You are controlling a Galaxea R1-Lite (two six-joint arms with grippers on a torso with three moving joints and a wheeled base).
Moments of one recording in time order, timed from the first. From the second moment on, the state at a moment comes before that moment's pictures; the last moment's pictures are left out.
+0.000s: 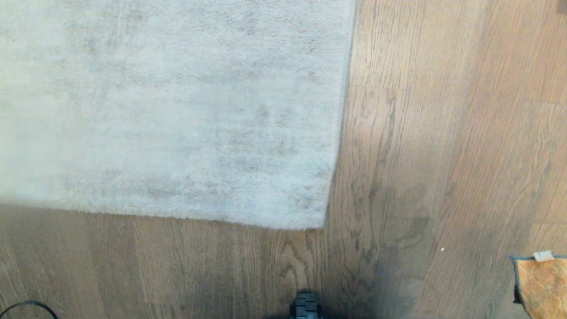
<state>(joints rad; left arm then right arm) 0.00 0.02 -0.01 -0.04 -0.03 -0.14 0.00 0.00 -0.01 0.04 0.00 -0.01</state>
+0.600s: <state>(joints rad) 0.00 0.00 -0.01 0.02 -0.01 0.01 0.00 0.00 -0.01 0.04 0.00 -0.01</state>
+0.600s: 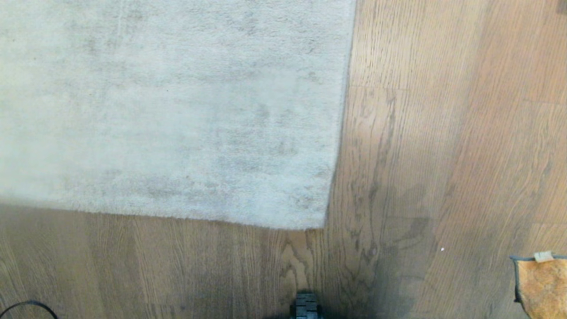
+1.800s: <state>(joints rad) 0.00 0.00 0.00 0.00 0.00 0.00 0.00 0.00 -0.01 0.04 0.00 -0.01</state>
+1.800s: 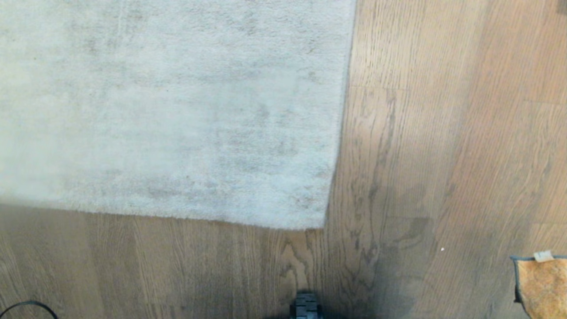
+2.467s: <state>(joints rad) 0.00 0.00 0.00 0.00 0.00 0.00 0.00 0.00 -0.01 0.04 0.00 -0.01</state>
